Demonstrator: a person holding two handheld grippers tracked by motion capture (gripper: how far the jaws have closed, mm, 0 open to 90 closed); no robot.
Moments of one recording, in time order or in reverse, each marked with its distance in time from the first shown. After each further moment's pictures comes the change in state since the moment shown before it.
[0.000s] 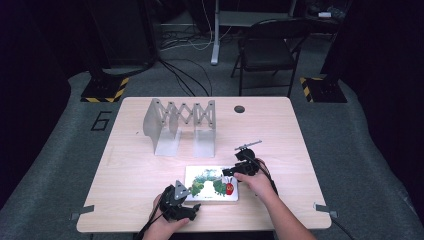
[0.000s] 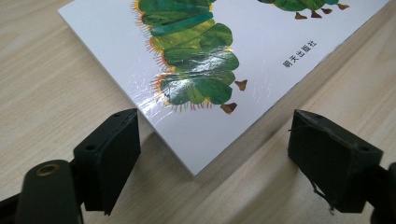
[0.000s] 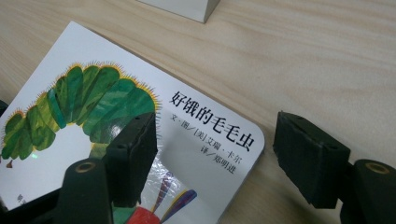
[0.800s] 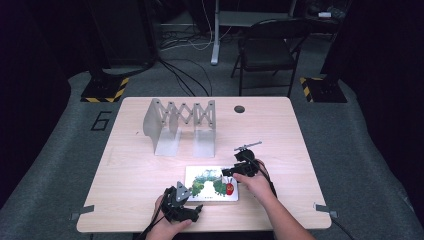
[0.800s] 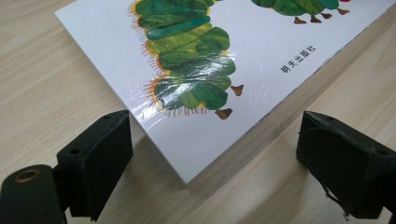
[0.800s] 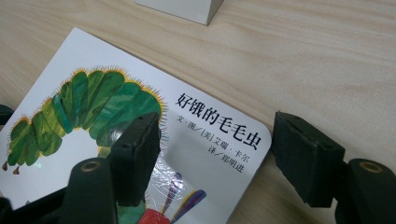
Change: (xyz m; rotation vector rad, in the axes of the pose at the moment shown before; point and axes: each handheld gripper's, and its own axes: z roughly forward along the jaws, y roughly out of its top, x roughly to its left) left arm -0.007 -0.001 0.003 -0.020 0.015 -0.026; right arm 0.006 -0.001 -0.002 -0.011 -0.010 0.024
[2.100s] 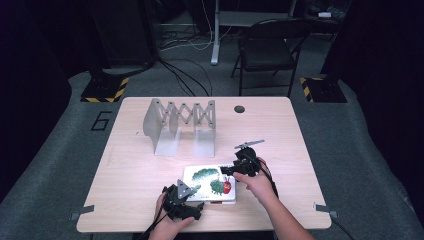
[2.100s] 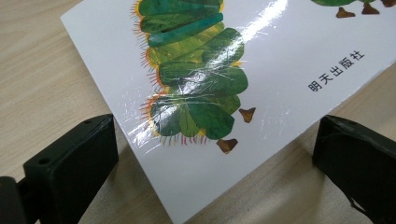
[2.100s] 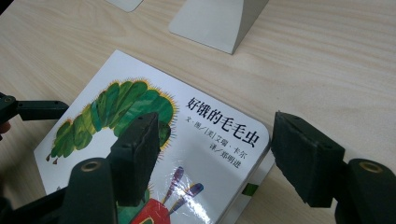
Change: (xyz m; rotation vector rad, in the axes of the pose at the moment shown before) left arm 0.003 0.004 0.008 -0.005 0.040 -0.031; right arm 0.019 0.006 -0.028 -0.058 0.020 -0.032
